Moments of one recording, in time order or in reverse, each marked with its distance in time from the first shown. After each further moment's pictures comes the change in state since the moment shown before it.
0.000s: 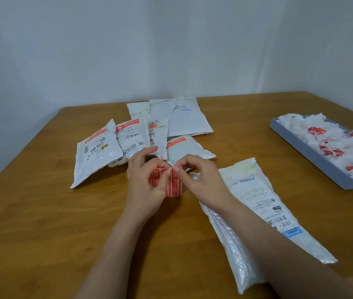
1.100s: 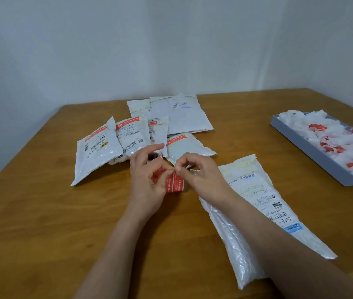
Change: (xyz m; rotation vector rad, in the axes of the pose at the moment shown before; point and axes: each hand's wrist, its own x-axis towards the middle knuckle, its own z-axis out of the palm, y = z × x) left_hand -0.001 0.002 0.003 0.020 -0.009 0.044; right_hand 0.000 -0.002 -0.003 0.095 -0.075 0.072
